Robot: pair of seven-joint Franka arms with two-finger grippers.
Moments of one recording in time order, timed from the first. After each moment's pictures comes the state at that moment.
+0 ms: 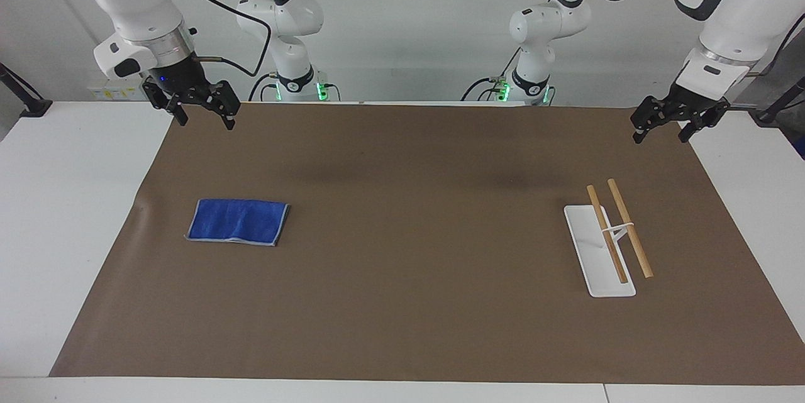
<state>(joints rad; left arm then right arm) 0.25 -0.06 -0.22 -1.71 -0.01 1.72 0.08 0.00 -0.01 -0.02 -1.59 -0.01 1.58 0.10</state>
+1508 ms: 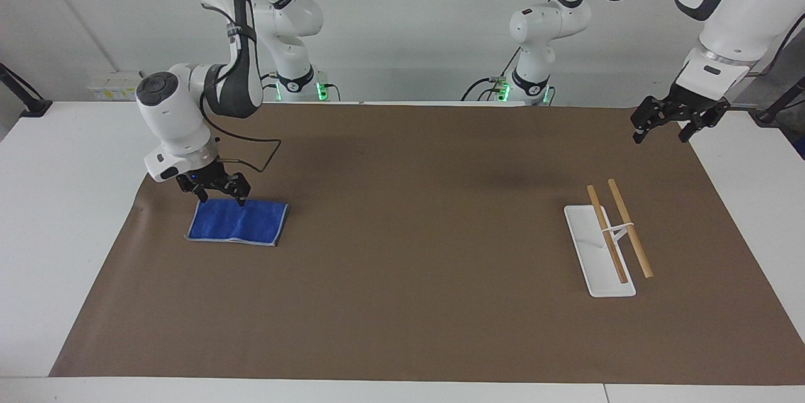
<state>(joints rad) 0.25 -0.06 -0.22 -1.71 -0.01 1.72 0.08 -0.08 0.13 -0.03 -2.11 -0.01 2.31 0.00</state>
